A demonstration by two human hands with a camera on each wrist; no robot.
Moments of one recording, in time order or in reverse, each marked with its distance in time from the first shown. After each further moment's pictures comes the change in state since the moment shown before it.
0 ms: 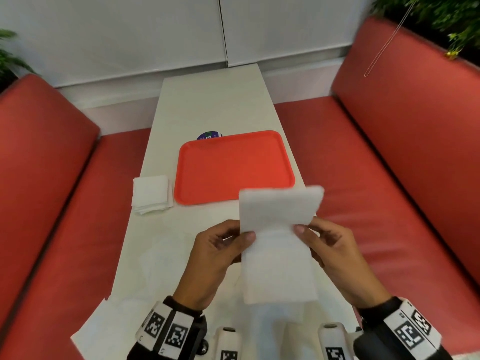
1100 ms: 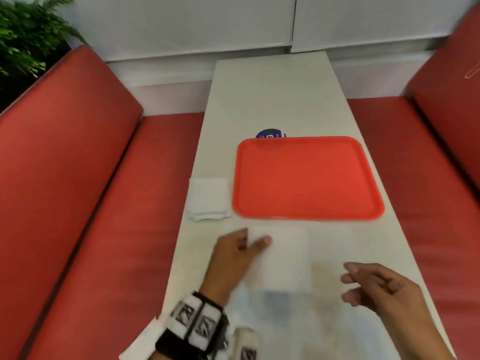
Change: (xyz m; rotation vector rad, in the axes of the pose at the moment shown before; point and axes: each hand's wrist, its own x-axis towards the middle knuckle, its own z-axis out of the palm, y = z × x) left_hand 0.080 -0.026 -0.159 0.250 0.237 -0.221; right_hand 0.078 0.066 0.081 -0.162 0.277 0.243
